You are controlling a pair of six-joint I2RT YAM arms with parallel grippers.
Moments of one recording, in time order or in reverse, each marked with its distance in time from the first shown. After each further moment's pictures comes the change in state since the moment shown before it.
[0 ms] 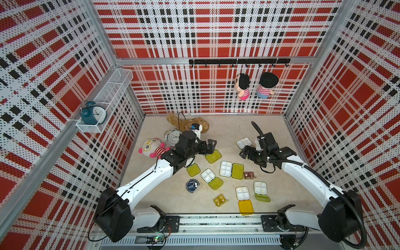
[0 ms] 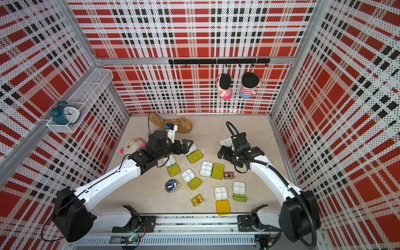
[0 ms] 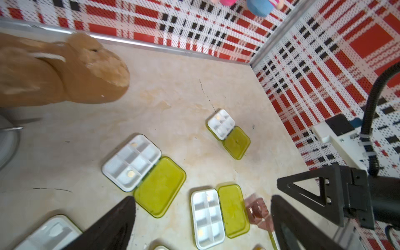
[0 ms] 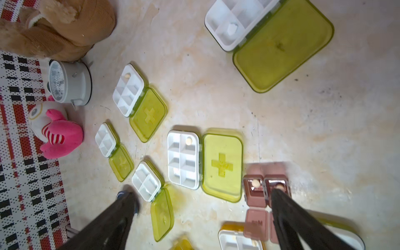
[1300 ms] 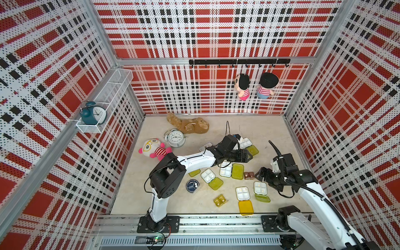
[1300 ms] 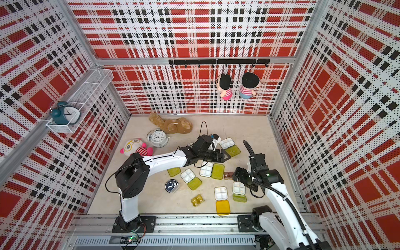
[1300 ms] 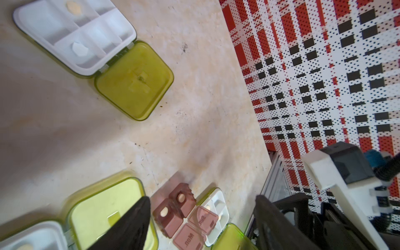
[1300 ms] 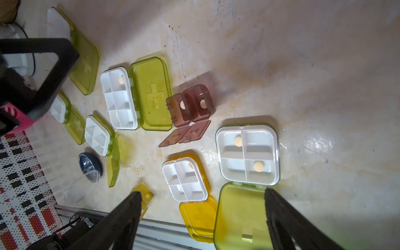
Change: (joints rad) left arm -0.273 0.661 0.403 0.136 0.290 -0.256; right arm -0.193 -0.394 -0.272 -0.283 -0.122 -0.118
